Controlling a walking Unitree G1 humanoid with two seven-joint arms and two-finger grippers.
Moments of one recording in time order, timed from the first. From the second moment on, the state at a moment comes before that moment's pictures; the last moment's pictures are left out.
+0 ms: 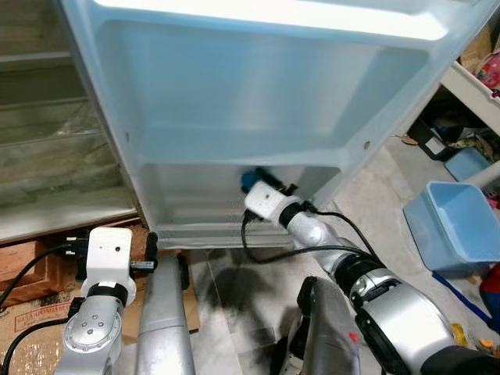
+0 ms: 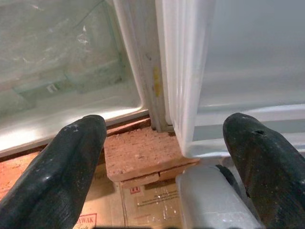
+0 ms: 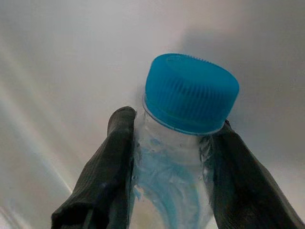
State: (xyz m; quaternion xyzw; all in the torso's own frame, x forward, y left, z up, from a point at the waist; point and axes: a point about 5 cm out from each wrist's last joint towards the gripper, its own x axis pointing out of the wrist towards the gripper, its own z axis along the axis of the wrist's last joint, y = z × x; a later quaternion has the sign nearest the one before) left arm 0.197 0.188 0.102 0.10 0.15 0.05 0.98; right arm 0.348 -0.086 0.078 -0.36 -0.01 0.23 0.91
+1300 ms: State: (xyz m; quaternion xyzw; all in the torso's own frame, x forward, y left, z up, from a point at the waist) left arm 0.223 0.179 0.098 0.11 0.14 0.03 0.98; right arm 0.343 -0.136 0.077 -0.22 0.05 0.21 0.95
